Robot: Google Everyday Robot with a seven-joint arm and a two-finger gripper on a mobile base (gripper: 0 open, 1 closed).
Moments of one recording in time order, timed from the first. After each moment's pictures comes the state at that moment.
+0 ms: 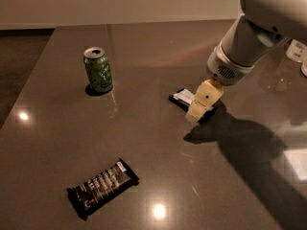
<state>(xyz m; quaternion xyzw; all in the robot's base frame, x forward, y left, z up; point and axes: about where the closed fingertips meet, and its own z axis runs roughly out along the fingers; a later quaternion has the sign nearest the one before) 0.529 -0.131 0.876 -0.51 0.84 0.06 0.18</state>
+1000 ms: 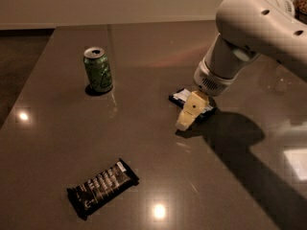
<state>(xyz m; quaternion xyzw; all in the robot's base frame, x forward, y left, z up) 0.538 -0.116 0.831 -0.50 0.85 0.06 0.15</state>
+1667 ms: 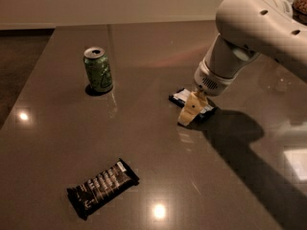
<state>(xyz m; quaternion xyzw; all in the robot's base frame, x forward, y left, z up) 0.539 -0.119 0.825 -0.50 0.85 0.07 0.14</state>
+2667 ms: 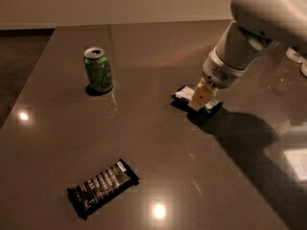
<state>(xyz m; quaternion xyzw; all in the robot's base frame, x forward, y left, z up) 0.537 -0.126 0.856 -0.49 0.85 0.08 0.15</state>
